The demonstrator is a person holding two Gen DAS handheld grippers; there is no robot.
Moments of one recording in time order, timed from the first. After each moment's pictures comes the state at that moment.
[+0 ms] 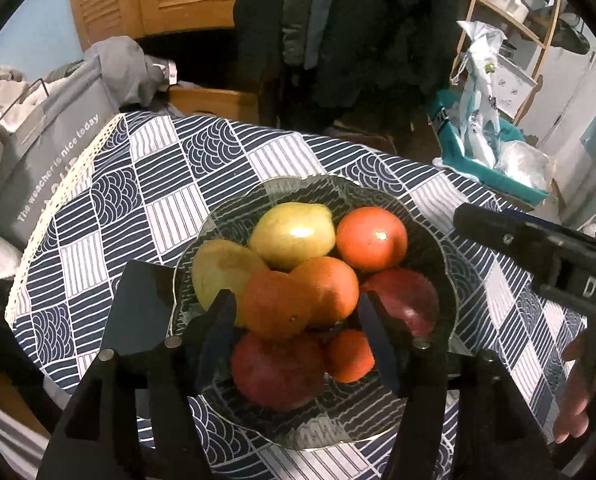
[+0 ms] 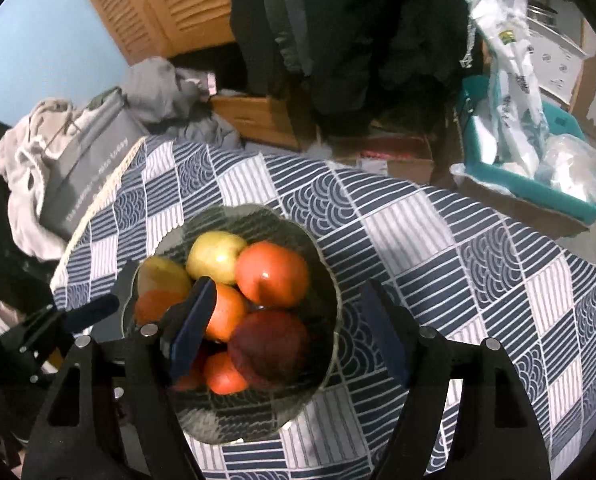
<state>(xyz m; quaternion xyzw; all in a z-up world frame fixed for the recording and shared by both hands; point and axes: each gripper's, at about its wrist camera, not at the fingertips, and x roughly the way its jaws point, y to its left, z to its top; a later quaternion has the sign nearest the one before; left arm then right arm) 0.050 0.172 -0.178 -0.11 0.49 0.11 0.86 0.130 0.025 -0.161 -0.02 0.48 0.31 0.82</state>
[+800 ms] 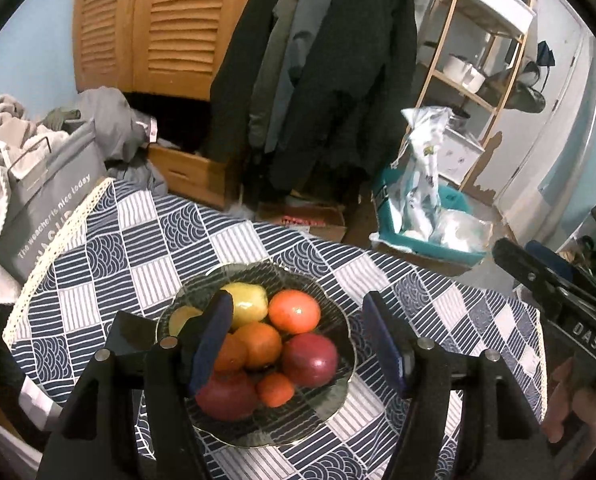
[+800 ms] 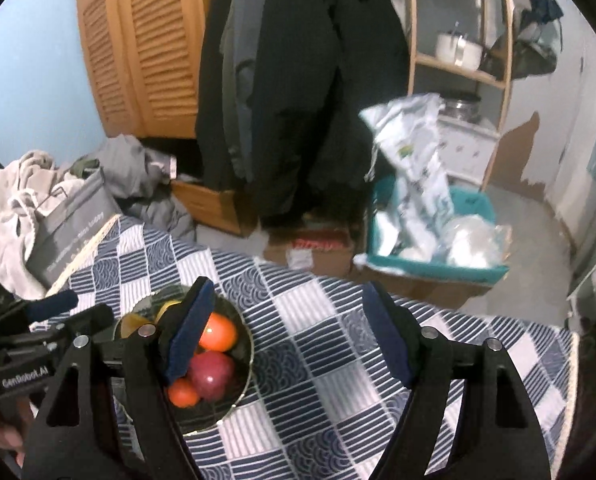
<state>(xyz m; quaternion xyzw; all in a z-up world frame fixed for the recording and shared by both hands) 0.034 0.150 -0.074 -0.15 0.39 0.07 0.91 0.089 -0.046 -0.047 -0.05 0.34 0.23 0.91</state>
